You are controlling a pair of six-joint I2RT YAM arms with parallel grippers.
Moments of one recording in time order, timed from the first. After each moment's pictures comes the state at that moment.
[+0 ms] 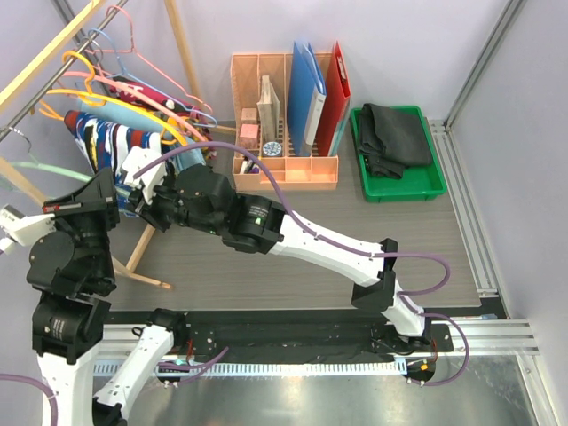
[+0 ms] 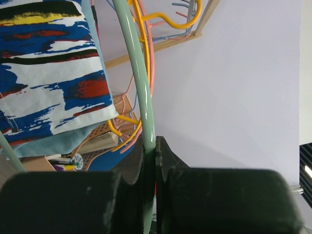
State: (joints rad) left arm -0.23 0.60 1.31 -0.59 -0.59 -1.18; right arm 1.33 2.15 2.55 -0.39 0.10 -0.08
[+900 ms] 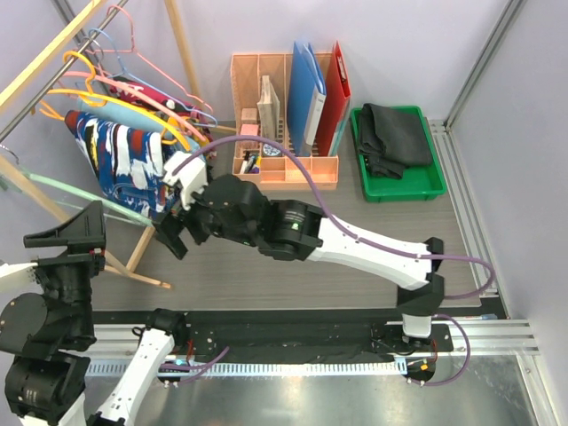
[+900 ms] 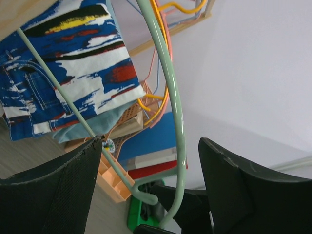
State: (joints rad) left arm -0.22 0.40 1.36 -0.84 -0.54 -1.05; right arm 1.35 1.89 2.20 -0.49 0.21 0.12
